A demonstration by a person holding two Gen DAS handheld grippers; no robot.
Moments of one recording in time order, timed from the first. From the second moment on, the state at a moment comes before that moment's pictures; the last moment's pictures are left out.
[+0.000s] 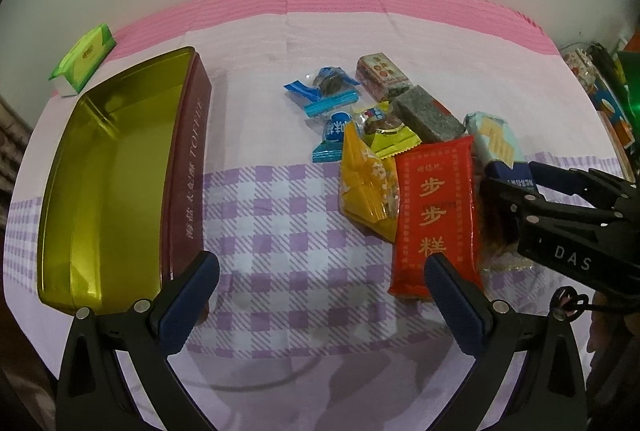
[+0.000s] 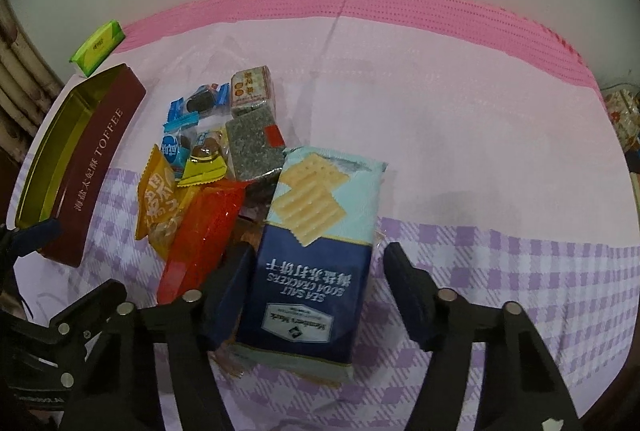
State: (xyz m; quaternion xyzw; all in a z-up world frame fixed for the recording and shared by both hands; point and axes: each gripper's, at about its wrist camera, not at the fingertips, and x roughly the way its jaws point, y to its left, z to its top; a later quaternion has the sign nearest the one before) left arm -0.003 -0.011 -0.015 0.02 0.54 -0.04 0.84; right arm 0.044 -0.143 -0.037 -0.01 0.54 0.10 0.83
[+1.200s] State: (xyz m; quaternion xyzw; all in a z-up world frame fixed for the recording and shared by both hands) left arm 0.029 -0.012 -0.020 -0.02 0.57 -0.06 0.82; right arm 0.037 -0.232 -0.044 0.00 0.56 0.01 0.83
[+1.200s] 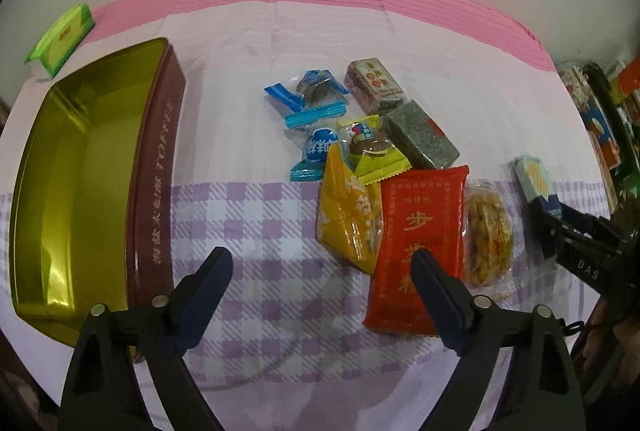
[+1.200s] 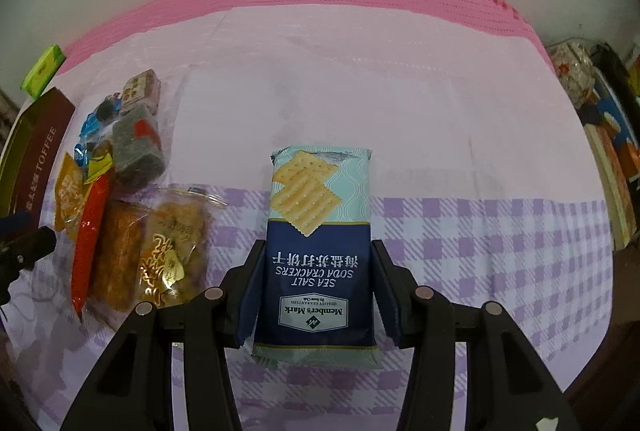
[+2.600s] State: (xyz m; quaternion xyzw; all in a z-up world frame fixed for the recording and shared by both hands) left arm 0.053 -0.001 -0.036 -0.03 0.58 -0.08 0.81; right arm 0.042 -0.227 -0.055 -0.01 0.57 0.01 0.82
